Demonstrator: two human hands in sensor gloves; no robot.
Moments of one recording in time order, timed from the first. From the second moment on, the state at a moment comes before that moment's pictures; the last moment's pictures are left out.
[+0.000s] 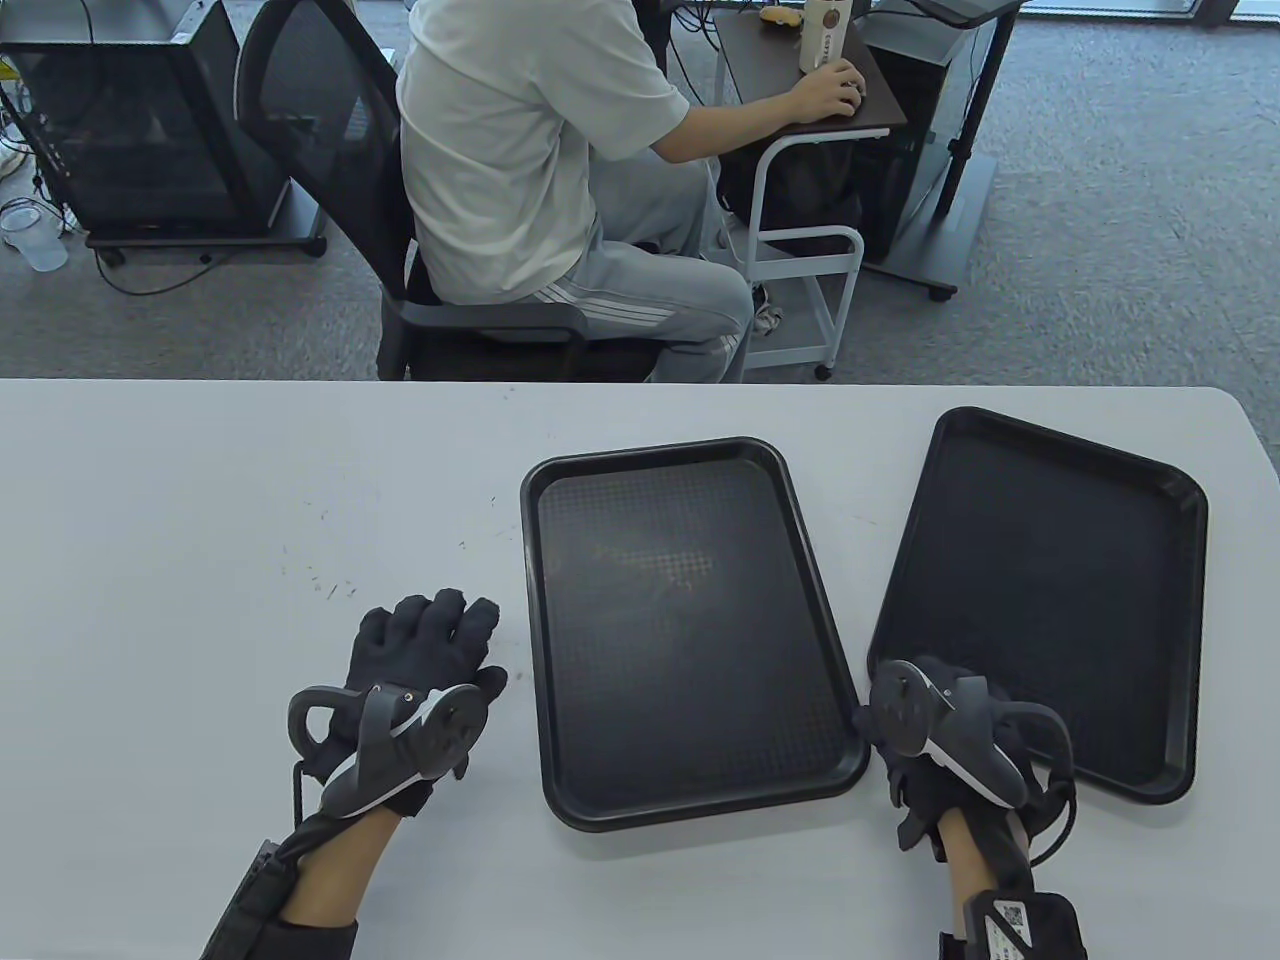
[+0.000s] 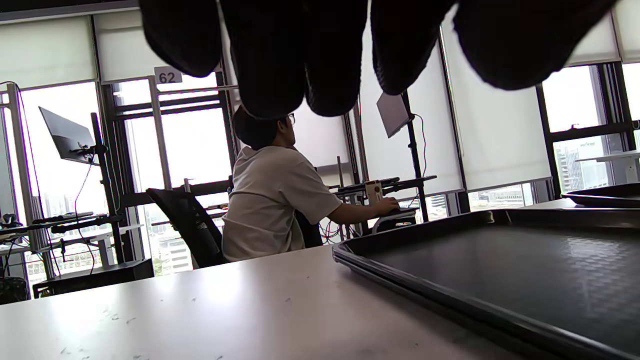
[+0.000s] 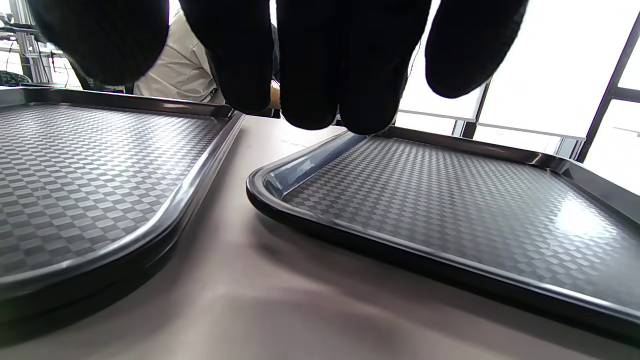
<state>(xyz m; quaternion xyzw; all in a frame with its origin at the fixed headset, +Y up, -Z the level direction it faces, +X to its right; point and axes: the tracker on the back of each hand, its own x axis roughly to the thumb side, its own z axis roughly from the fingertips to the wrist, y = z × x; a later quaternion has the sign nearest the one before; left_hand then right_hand) -0.210 -0.666 -0.265 0.14 -0.11 -0.06 0.98 0.212 -0.692 -0.261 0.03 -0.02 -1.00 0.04</state>
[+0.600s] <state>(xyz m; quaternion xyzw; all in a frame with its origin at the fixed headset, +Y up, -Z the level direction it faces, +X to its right) -0.203 -0.668 -0.258 0.13 -0.13 -0.04 0.98 0.257 -0.685 -0.257 0.12 0.05 -0.99 0.03</state>
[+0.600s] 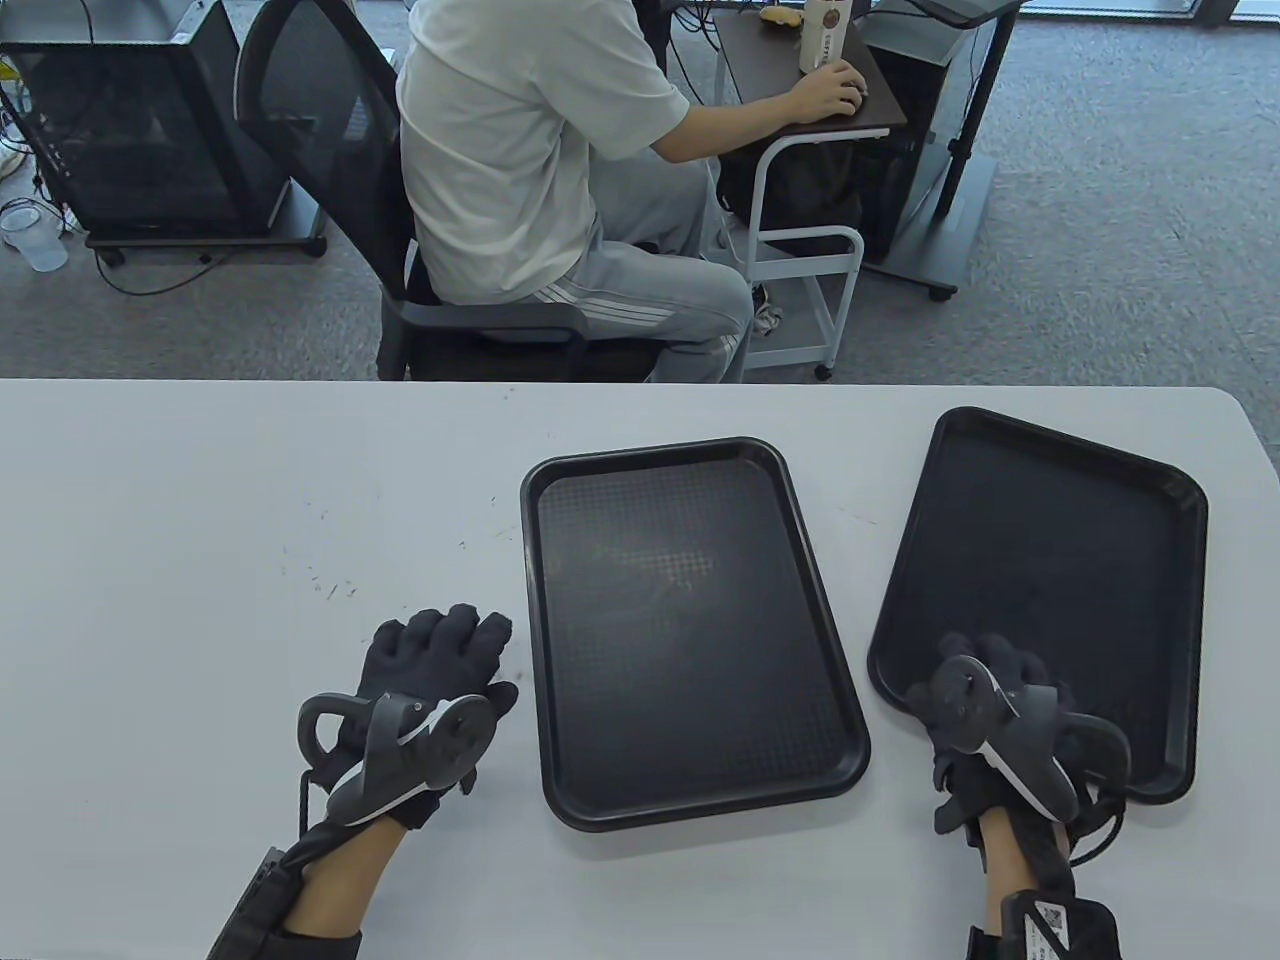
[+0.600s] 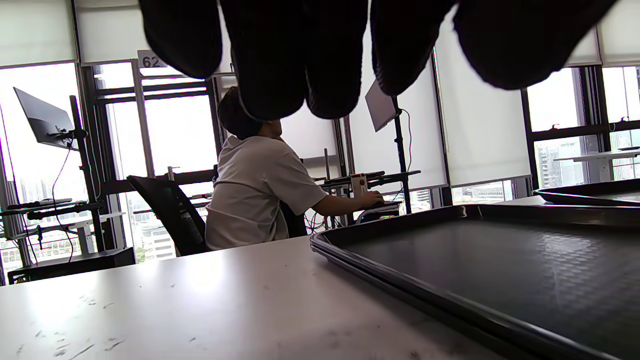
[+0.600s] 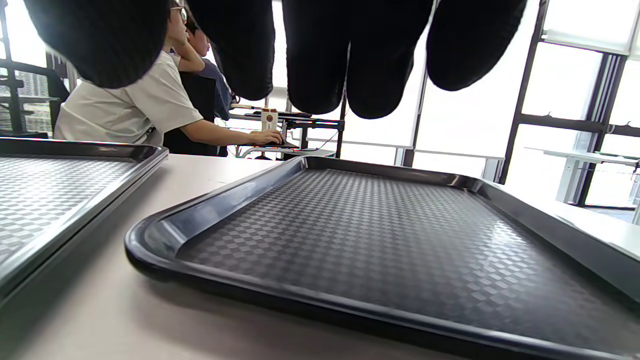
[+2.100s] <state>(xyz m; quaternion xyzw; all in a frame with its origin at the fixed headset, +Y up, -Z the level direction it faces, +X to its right) -0.206 -0.667 -0.258 0.12 -0.13 -0.03 0.98 0.250 -0.749 -0.279 0.08 -0.03 -0.97 0.22</state>
